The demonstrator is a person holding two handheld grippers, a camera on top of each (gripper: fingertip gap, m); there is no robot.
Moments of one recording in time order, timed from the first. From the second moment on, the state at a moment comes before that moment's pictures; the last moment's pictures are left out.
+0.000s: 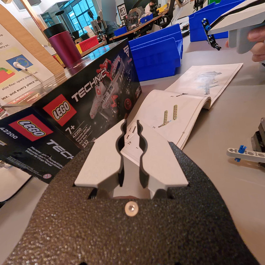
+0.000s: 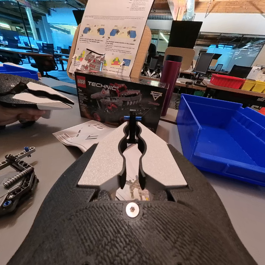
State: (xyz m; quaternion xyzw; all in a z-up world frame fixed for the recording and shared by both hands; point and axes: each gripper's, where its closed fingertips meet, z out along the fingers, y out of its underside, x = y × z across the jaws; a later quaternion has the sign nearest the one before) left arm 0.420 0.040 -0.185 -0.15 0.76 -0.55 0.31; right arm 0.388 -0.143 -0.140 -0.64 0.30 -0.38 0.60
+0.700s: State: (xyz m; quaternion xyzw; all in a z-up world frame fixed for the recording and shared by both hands) left arm 0.420 0.040 -0.186 -0.15 0.76 -0.55 0.31; right arm 0.388 -0.144 -0.140 -0.64 0.29 -0.40 0.59
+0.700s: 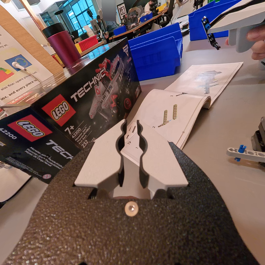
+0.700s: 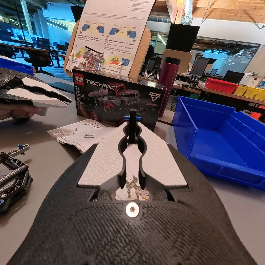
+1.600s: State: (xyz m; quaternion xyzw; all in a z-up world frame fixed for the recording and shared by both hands) left arm 0.421 0.040 -0.186 -0.15 0.76 -0.55 0.31; right arm 0.389 -0.144 -0.143 -0.65 0.29 -0.41 0.57
